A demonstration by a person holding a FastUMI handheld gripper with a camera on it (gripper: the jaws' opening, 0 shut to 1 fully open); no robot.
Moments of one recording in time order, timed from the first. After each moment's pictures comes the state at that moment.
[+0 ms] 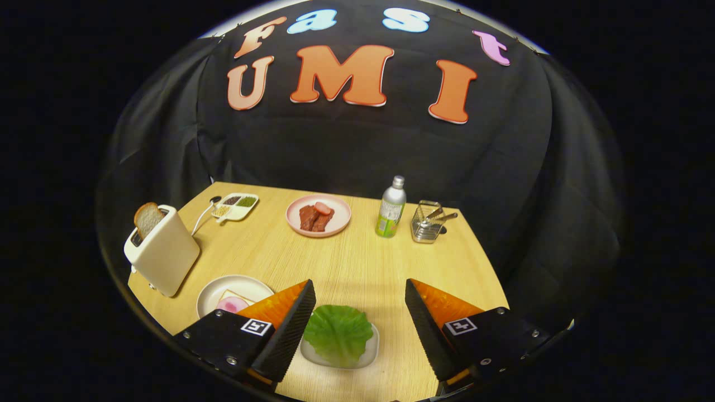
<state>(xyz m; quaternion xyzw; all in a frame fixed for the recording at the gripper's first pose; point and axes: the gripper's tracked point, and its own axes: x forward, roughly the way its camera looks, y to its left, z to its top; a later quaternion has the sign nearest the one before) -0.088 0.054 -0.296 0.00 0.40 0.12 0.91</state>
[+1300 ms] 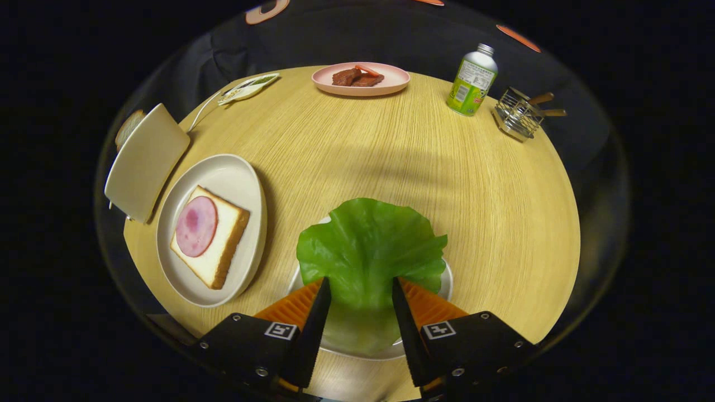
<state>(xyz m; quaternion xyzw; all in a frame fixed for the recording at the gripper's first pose) -0.155 0.099 -0.463 -0.03 0.62 0.21 0.76</state>
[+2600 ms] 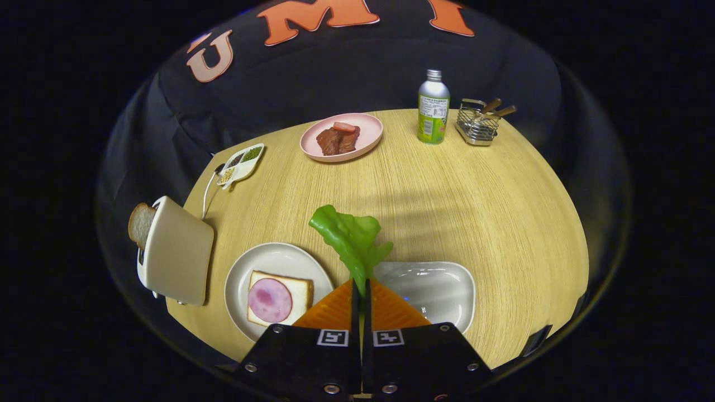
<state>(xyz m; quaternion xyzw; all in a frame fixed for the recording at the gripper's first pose) -0.124 0.152 -0.372 0.10 0.56 0.13 0.81</state>
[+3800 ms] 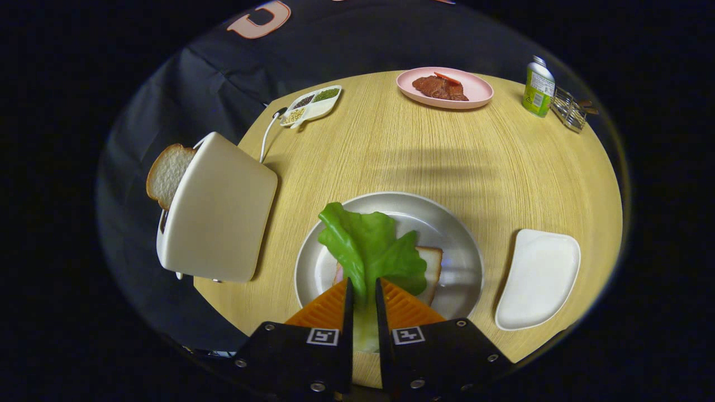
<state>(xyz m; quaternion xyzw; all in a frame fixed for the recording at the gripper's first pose) -0.185 0.293 -0.368 0.11 0.63 0.26 0.73</state>
